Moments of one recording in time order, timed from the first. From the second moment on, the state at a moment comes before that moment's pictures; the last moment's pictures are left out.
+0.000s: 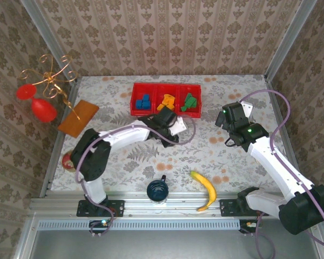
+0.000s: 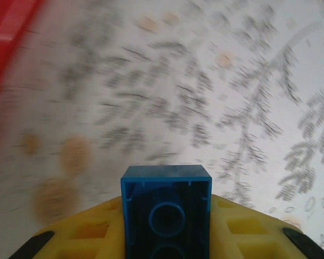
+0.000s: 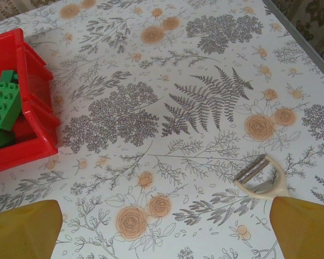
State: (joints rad) left arm -0.81 1.77 1.26 -0.48 0.12 0.33; right arm 0.31 1.13 0.97 -0.69 0.51 0.60
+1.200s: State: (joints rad) left arm -0.40 2.07 1.69 -0.41 -0.04 -0.04; right arm 0.31 1.08 0.97 -0.69 0.51 0.60
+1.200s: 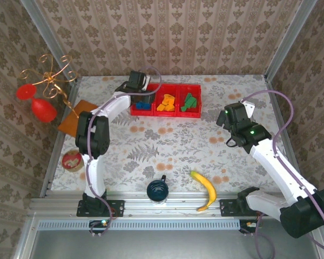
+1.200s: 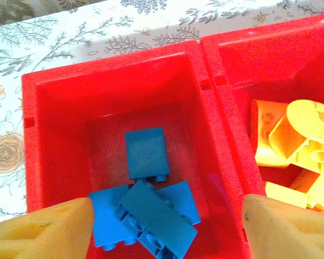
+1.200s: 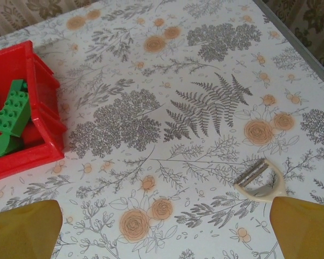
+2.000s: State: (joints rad) left arm -0.40 1.15 0.77 -0.16 -0.25 -0.09; right arm 0.30 1.01 0.78 -0.47 0.63 0.48
